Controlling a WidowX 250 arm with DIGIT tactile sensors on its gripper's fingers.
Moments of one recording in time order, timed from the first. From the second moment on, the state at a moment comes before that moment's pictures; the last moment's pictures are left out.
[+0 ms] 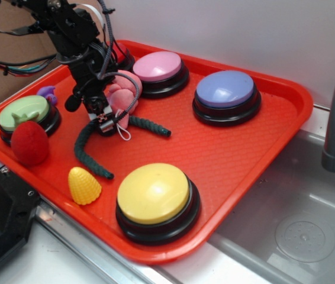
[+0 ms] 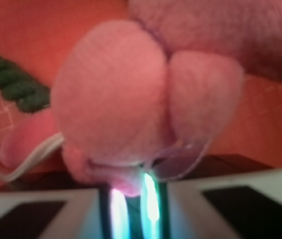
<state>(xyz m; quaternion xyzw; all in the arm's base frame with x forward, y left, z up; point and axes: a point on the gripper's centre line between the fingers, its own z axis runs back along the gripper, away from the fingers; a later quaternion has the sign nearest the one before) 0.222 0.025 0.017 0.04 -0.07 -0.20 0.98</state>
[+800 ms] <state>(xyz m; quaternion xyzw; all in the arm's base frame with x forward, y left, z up) 0.221 0.021 0.092 0.01 -0.02 -0.03 1.00</state>
